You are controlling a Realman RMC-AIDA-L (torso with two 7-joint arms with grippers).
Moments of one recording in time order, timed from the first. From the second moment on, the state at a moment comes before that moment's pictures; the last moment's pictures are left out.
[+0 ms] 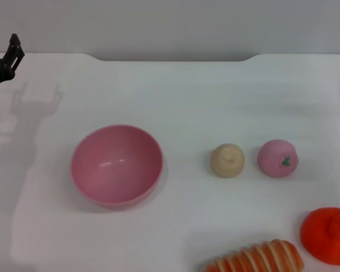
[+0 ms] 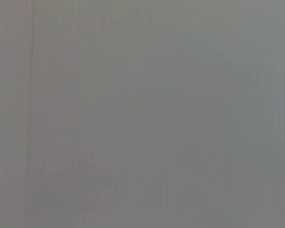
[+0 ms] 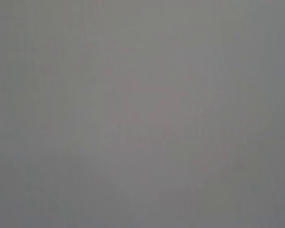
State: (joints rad) left arm -0.54 -2.07 1.13 0.08 0.23 1.11 -0.27; right arm 0.57 2.08 -0.69 -0.01 -0.51 -1.26 0.34
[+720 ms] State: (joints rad) left arm -0.55 -2.07 1.13 0.09 0.23 1.08 -0.30; right arm 0.59 2.08 -0.69 -0.02 -0.51 -1.22 0.33
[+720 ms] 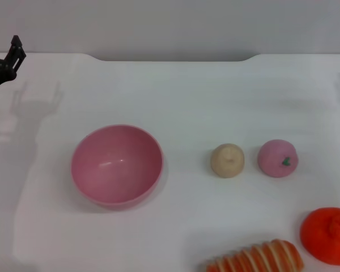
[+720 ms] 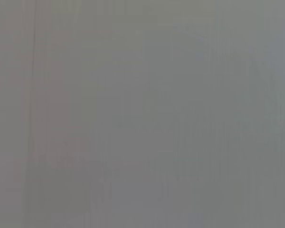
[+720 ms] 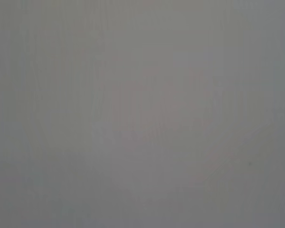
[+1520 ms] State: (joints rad) left arm -0.58 -2.07 1.11 0.09 0.23 1.11 -0.38; right arm 0.60 2.08 -0.69 -0.02 -0.50 -1.22 0.36
